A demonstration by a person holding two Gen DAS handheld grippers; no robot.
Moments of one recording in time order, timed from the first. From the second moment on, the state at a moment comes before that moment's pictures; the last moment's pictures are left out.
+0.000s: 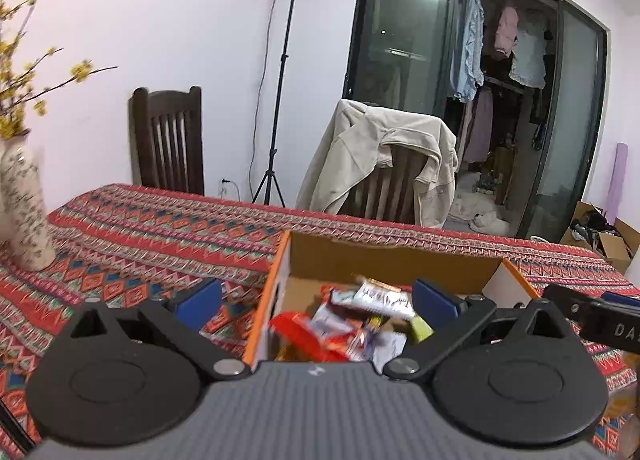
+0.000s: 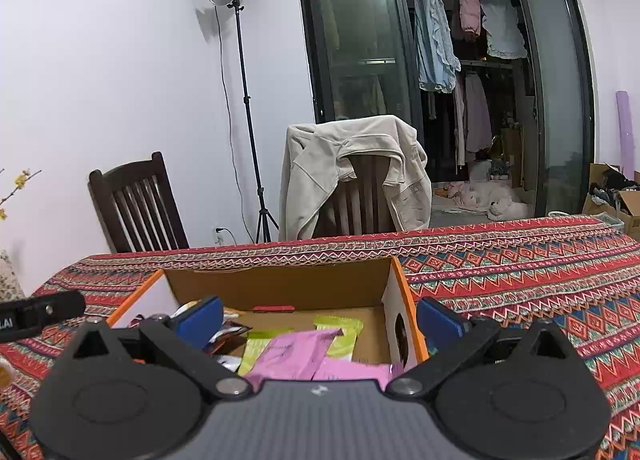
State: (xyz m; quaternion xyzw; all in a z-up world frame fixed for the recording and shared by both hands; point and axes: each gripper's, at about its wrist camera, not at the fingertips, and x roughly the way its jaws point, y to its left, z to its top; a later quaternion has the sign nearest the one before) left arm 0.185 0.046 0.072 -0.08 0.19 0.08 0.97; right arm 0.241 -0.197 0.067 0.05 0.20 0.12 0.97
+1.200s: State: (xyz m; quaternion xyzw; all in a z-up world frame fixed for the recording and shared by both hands) left arm -0.004 0.060 0.014 -0.09 0.25 0.07 0.96; right arm 0.049 -0.184 0.010 0.02 0.28 0.17 0.95
